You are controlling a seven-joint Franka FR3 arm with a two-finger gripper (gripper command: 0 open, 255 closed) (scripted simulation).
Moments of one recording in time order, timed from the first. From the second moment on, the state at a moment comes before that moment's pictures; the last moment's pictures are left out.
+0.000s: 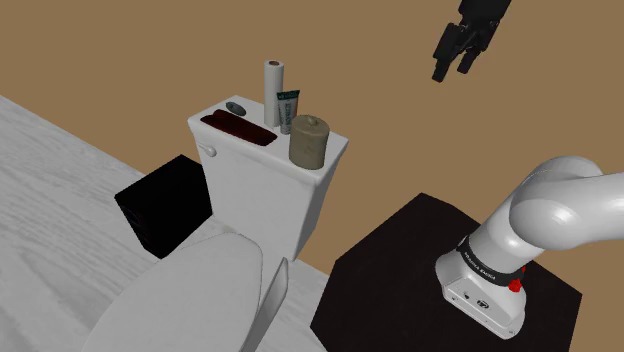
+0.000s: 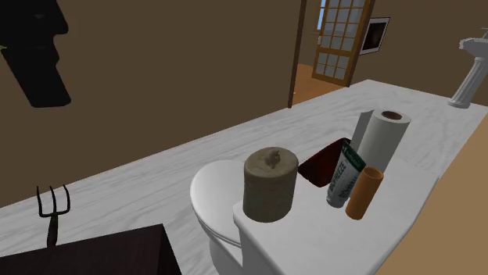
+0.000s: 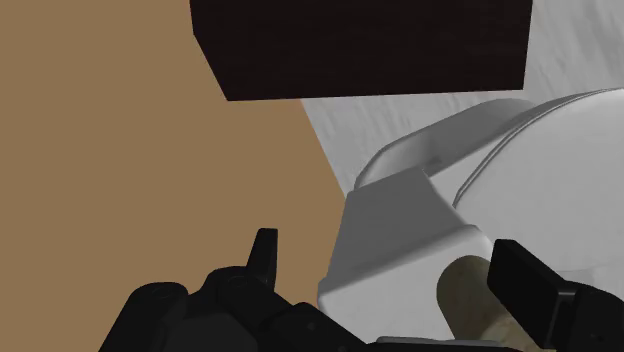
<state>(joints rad) 0.00 -0.83 0.02 -2.34 -0.06 1.51 0.10</state>
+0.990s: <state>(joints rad) 0.09 -0.33 -0.10 -2.09 -0.09 1.73 -0.30</state>
